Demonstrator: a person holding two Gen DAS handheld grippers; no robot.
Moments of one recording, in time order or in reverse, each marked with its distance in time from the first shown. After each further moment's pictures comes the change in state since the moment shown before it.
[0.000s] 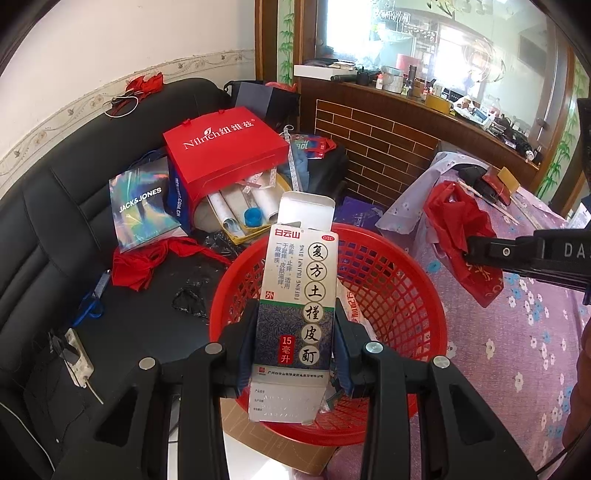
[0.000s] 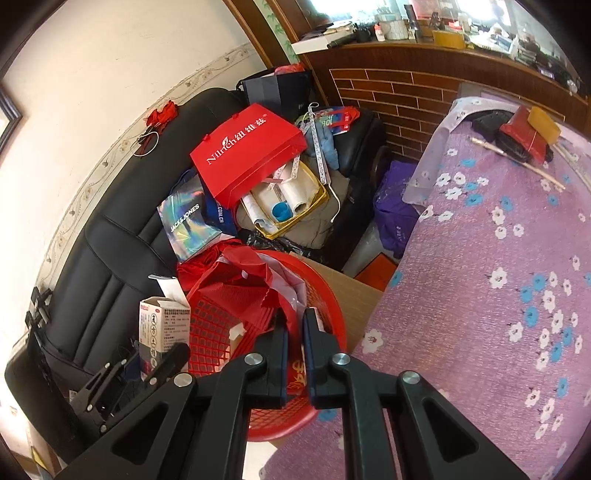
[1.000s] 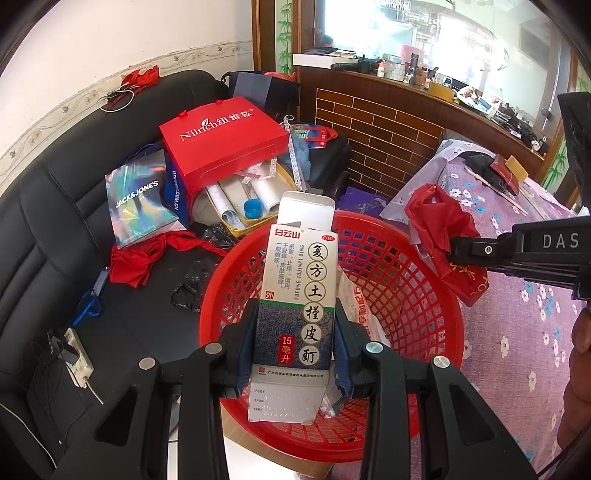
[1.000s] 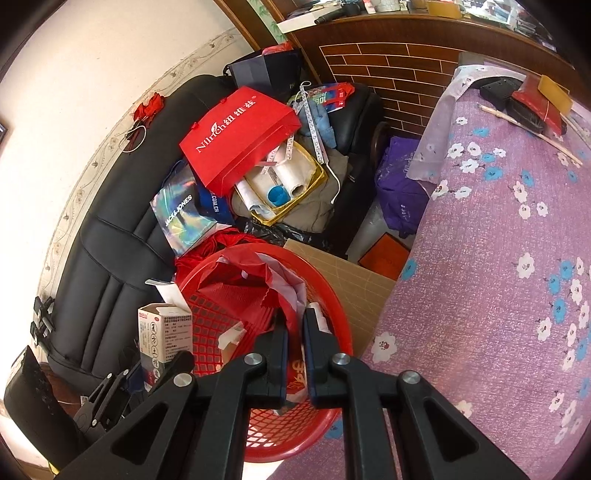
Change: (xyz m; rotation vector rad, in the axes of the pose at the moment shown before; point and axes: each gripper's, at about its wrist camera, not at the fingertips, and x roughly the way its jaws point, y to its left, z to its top) left arm 0.022 -0.001 0.002 0.009 0.036 0.010; right arm 0.036 -0.010 0.008 0.052 0.064 0.010
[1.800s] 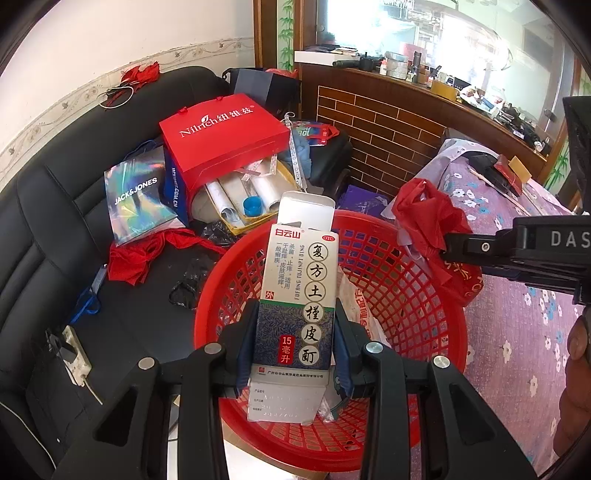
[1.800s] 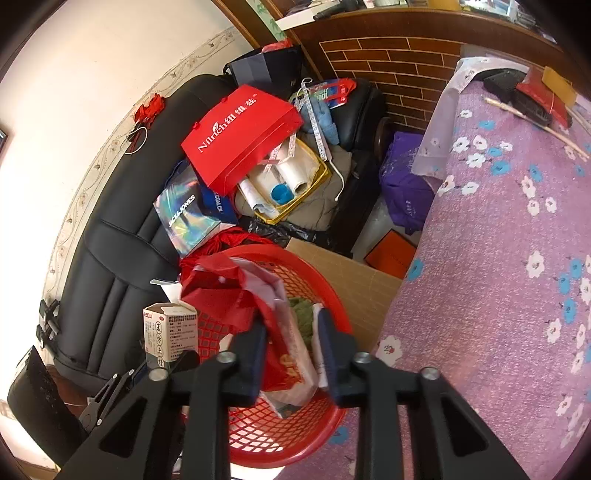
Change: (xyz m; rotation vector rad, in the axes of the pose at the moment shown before) left arm 0.009 0.000 0.000 -0.008 0.009 0.000; right arm 0.004 -0.006 0.001 0.011 0.002 0.027
